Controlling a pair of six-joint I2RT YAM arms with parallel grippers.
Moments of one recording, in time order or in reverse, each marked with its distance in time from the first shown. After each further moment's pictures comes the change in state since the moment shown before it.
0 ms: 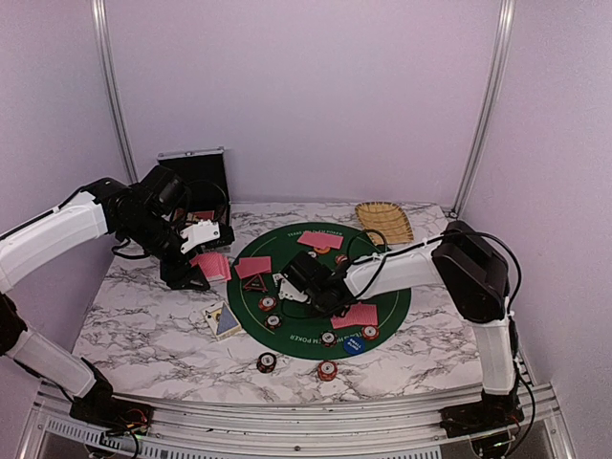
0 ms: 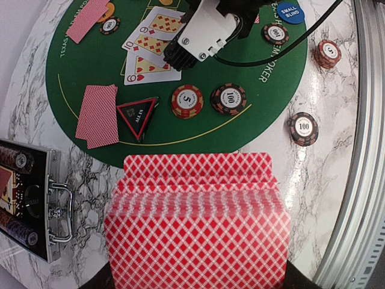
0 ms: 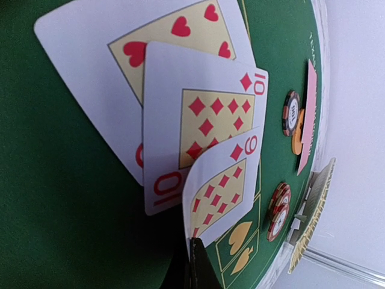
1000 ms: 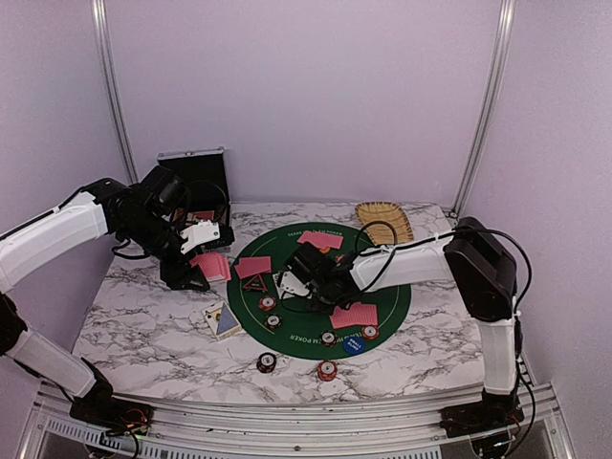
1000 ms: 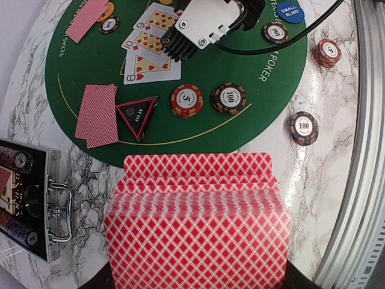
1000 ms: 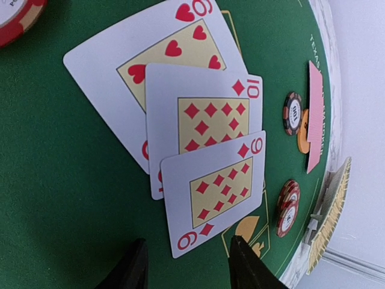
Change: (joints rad) left arm 0.000 0.000 -0.002 0.000 0.000 0.001; right arm -0.010 -0.049 0.010 -0.063 -0.103 0.066
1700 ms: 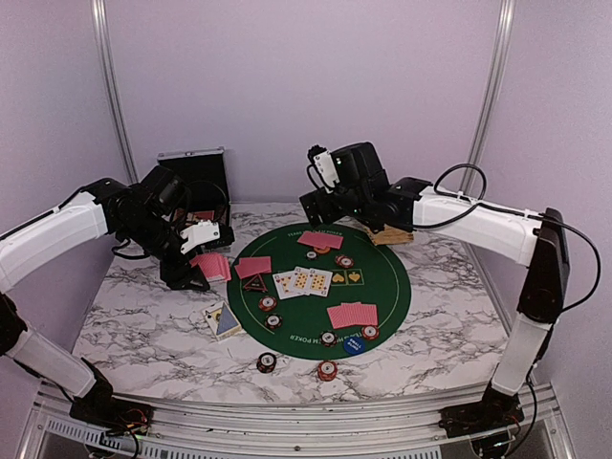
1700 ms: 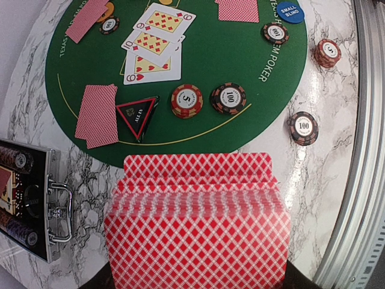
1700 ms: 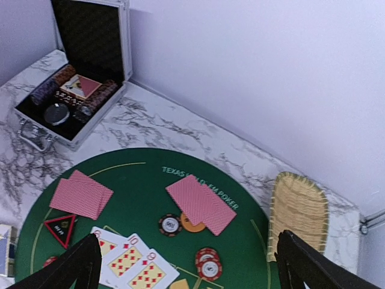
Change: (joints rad) left arm 0.000 0.000 0.000 0.000 0.000 0.001; right arm -0.140 -0.298 0.190 0.083 -0.092 0.460
